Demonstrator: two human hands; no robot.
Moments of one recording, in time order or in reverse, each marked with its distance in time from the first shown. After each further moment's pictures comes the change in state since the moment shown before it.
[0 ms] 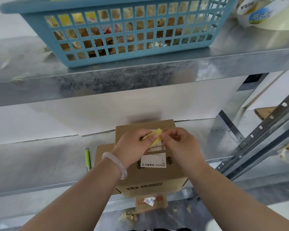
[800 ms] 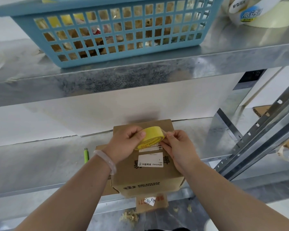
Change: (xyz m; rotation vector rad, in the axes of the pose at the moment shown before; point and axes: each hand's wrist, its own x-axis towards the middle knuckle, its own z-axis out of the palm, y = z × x) left_hand 0.008 -0.017 -0.007 -0.059 0.045 0.035; right_hand 0.022 0.030 0.009 0.616 -0.044 0.229
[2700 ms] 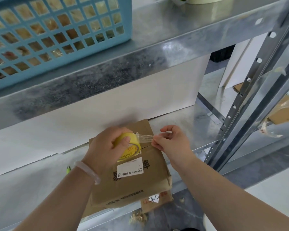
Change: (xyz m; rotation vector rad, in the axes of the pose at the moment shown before) left_hand 0.021 0.019 0.019 0.351 0.022 0.191; right_hand 0.010 -0.018 -0.044 -0.011 0.131 -0.024
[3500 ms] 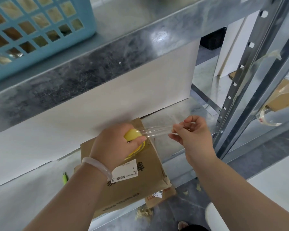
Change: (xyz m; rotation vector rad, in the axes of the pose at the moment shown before) left_hand 0.027 0.038 0.024 0.263 -0.038 -0.059; right_hand 0.005 -0.014 -0.054 0.149 0.170 -0.171
